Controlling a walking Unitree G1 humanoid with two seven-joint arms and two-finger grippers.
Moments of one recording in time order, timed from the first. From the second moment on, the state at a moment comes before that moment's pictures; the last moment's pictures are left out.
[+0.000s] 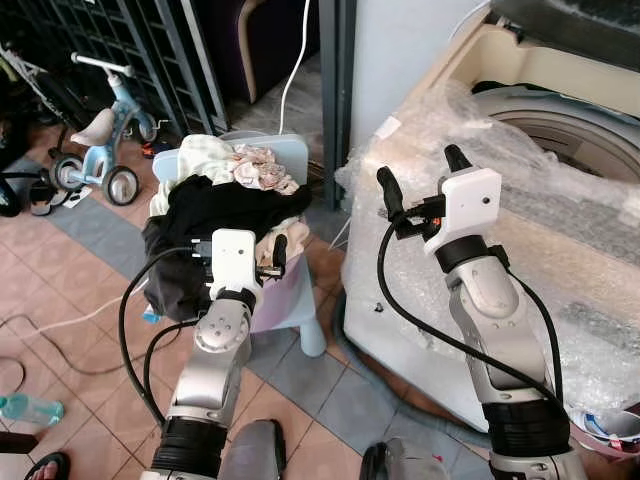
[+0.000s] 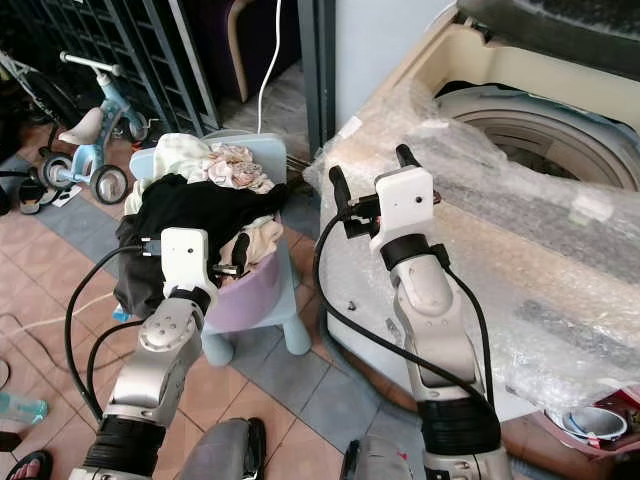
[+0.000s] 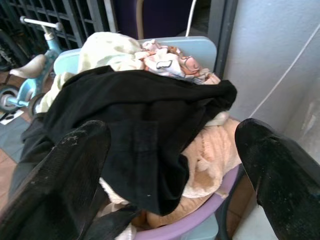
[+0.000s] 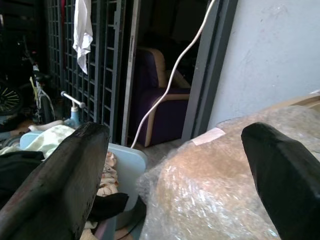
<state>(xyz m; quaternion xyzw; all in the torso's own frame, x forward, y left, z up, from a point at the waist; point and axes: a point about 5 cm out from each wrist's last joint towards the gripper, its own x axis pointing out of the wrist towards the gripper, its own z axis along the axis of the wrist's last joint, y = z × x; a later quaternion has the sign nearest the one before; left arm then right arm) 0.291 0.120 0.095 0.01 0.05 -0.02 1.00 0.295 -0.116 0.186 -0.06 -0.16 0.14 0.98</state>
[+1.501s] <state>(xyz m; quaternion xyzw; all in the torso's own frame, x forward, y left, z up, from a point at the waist) 0.291 0.133 0.105 0.00 0.02 -0.03 1.00 0.287 -0.102 0.135 -0.12 -0.05 0.14 0.98</state>
